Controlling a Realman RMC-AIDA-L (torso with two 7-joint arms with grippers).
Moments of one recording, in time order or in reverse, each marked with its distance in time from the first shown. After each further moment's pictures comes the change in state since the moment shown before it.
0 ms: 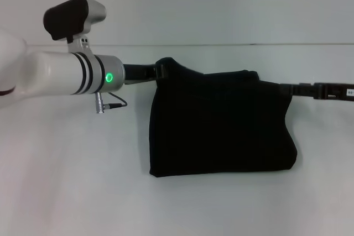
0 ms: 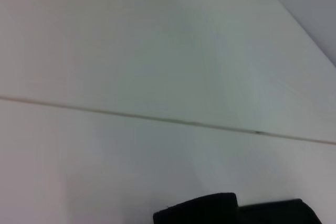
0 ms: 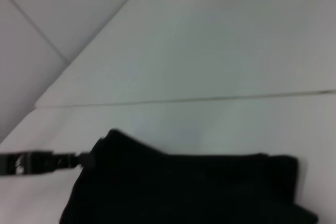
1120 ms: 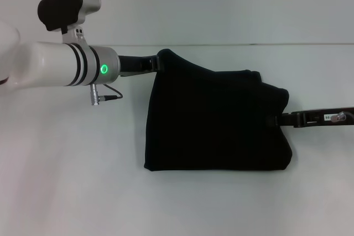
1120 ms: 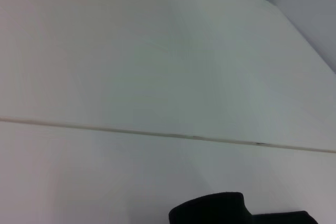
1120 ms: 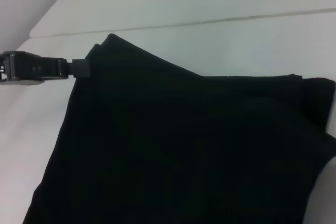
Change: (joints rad) left arm -0.011 0.027 0.007 0.001 -0.007 0.010 -0.005; right arm 0.057 0.024 -0.018 0.084 -0.155 0.032 0.031
